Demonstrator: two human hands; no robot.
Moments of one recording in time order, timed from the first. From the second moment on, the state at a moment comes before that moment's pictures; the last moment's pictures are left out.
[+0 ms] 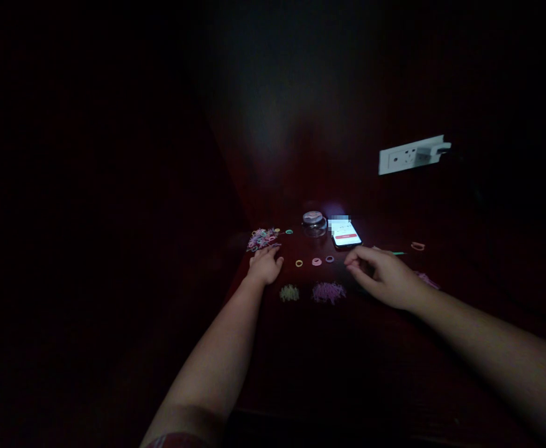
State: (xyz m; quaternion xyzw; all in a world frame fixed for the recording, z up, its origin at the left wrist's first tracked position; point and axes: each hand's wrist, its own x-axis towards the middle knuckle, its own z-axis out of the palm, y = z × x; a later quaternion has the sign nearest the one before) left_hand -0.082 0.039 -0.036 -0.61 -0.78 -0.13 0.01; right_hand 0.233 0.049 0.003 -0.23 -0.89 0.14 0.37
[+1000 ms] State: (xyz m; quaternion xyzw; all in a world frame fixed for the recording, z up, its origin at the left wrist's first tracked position) left_hand -0.094 0.027 -0.018 -0.58 -0.76 -0.29 0.07; right_hand 0.231 0.051 -0.001 -0.25 -0.88 0.13 0.39
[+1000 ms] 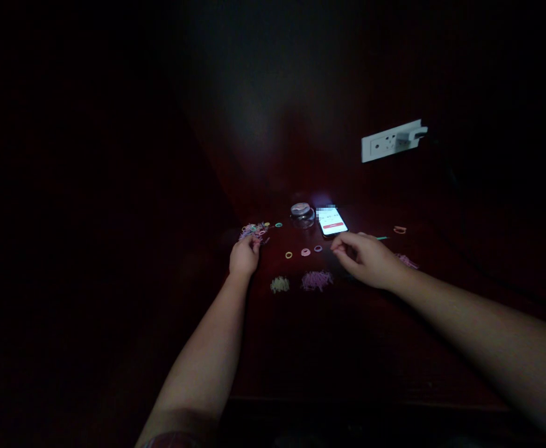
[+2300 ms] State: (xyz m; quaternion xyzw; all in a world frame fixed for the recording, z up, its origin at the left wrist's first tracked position) left_hand 0.035 -0.017 -0.003 -0.76 -0.45 -0.46 -0.05; right_hand 0.228 0.044 0.000 -0.20 -0.89 0.19 0.36
